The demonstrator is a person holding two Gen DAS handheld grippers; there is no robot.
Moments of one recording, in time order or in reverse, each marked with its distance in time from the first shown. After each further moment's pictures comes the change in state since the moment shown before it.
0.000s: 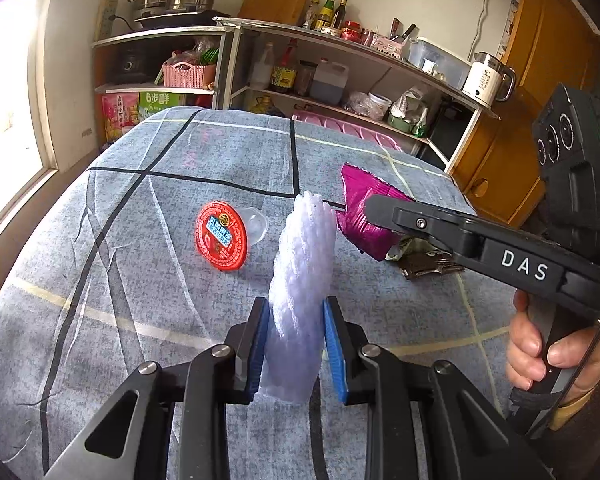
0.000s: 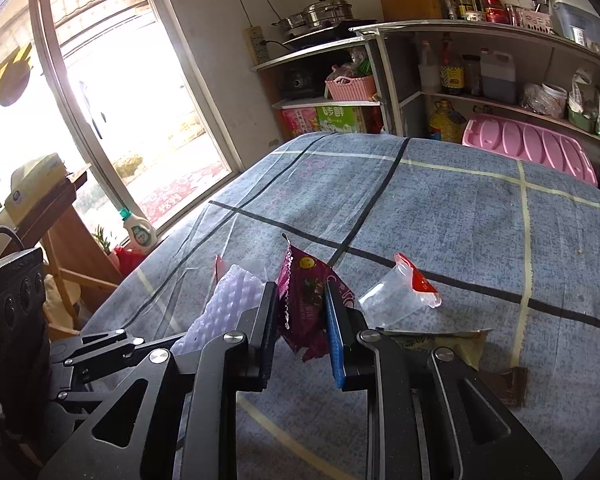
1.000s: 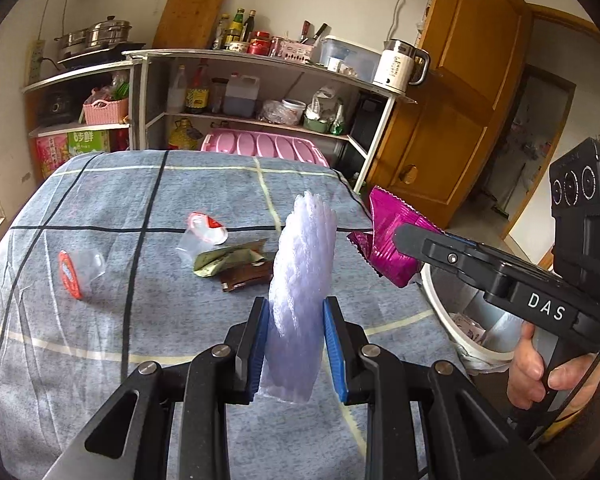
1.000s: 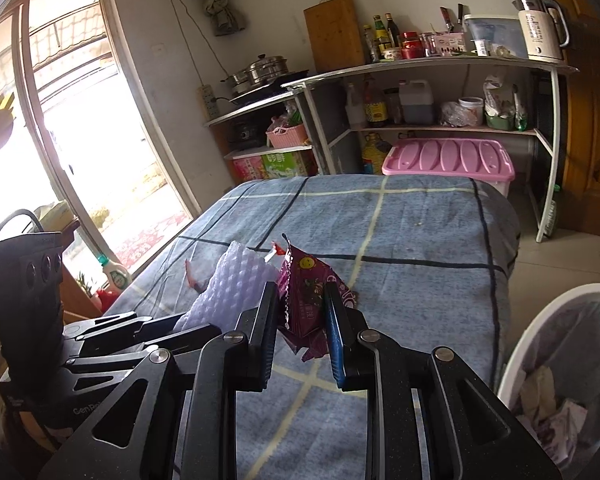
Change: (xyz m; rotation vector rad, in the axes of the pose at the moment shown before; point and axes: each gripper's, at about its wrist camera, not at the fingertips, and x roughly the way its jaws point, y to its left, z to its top) left arm -0.028 -0.137 0.002 0.165 -0.028 -0.184; right arm -0.164 -0.060 -0.052 0.122 -0.164 -0.159
